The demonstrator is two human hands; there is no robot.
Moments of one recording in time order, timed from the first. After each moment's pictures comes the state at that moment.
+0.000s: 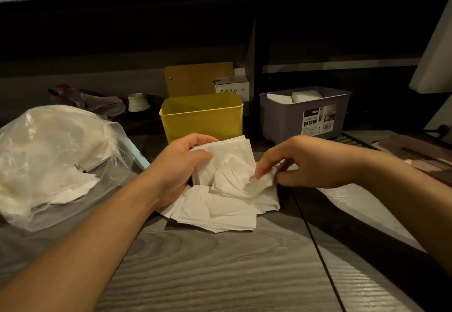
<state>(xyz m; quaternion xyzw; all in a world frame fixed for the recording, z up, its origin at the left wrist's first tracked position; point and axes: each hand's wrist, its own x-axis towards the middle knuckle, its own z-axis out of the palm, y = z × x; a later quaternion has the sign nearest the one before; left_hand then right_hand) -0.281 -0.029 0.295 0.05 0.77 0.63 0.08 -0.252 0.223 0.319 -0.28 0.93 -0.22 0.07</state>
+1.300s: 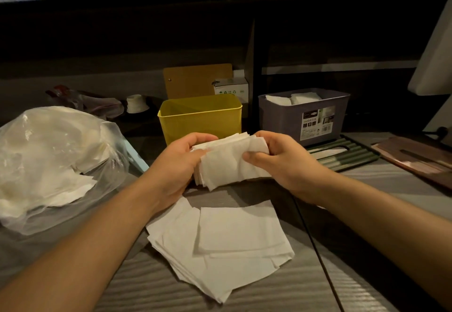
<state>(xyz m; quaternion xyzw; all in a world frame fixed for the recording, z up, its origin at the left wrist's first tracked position) -0.286 -0.027 0.289 0.08 0.76 0.64 0.05 -0.255 0.176 0.292 -0.13 0.83 -0.54 -0.03</state>
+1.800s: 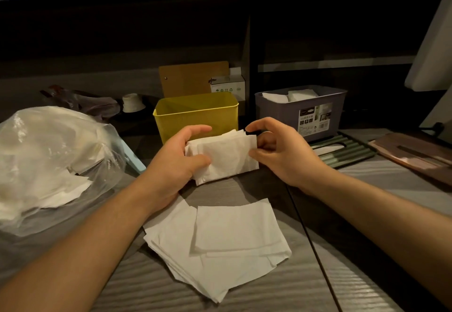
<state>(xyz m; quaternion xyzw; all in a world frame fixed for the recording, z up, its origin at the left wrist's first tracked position) -0.286 -0.028 0.287 0.13 0.76 0.64 0.02 -0.267 0.187 0.286 -0.11 0.87 -0.46 -0.14</state>
